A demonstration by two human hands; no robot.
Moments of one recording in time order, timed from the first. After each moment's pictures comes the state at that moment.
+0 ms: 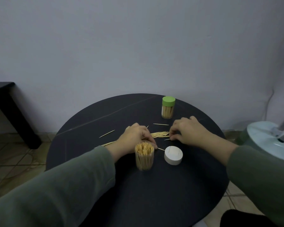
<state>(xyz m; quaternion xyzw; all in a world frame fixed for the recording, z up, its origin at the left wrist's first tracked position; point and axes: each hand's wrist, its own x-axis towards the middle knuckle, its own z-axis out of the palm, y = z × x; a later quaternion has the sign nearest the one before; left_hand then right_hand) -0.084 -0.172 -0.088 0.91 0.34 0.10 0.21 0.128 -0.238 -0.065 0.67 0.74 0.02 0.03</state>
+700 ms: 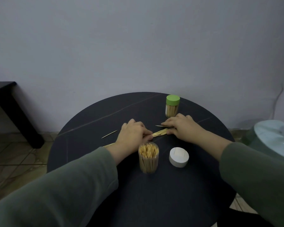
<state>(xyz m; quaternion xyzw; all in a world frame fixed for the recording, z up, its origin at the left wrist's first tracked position) -0.086 -0.165 -0.092 0.90 0.42 0.07 0.02 0.120 -0.204 -0.081 0.67 0.74 -0.02 0.00</state>
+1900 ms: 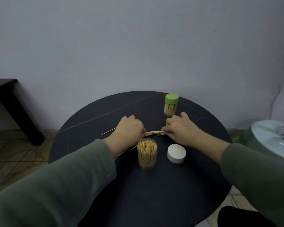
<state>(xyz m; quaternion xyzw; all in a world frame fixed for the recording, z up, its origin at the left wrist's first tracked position) -0.088 -0.170 -0.067 0.92 0.38 -0.04 -0.09 0.107 -0.228 -0.073 0.59 0.79 0.11 0.06</state>
